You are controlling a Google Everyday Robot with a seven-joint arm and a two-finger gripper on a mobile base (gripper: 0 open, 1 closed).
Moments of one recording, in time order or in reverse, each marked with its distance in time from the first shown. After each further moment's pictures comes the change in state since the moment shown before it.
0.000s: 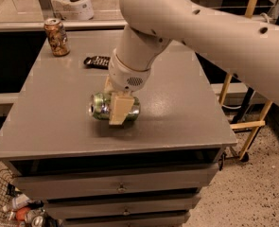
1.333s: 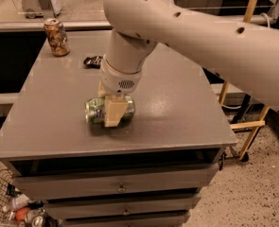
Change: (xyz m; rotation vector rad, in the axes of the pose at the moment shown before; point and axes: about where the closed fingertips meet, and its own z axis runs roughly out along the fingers) arm -0.007 0.005 0.014 -0.058 0.052 -0.046
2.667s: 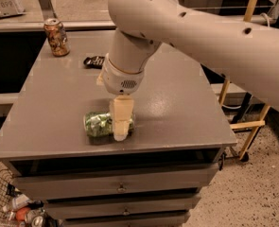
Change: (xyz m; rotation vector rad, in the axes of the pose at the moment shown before) arm 0.001 0.000 -0.003 0.017 -0.015 -0.004
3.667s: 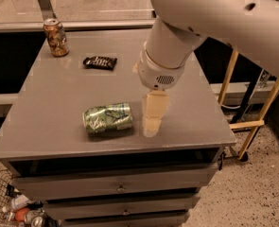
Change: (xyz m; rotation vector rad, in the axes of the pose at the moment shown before) arm 0.059 0.029 -0.064 0.154 0.116 0.169
